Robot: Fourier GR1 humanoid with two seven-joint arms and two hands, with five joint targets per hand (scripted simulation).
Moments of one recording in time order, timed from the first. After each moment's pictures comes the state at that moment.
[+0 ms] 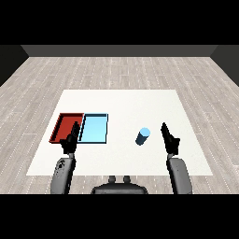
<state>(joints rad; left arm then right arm) -0.01 0.10 0.02 -1.57 0.01 0.05 -0.03 0.00 -0.15 -0.04 -1.56 0.01 0.00 0.00</state>
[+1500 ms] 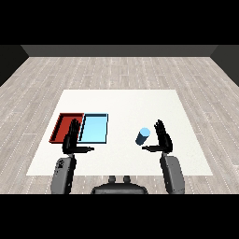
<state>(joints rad) -0.01 0.07 0.06 -1.59 0.10 -0.10 -0.32 -0.04 -0.05 -0.06 -1.50 -0.12 0.12 -0.23</state>
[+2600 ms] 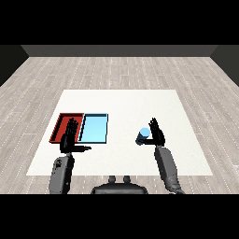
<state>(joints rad) -0.03 0.08 0.10 -1.56 0.15 -0.14 -0.31 -0.25 -0.04 -0.12 -1.11 -0.17 0.11 -0.31</state>
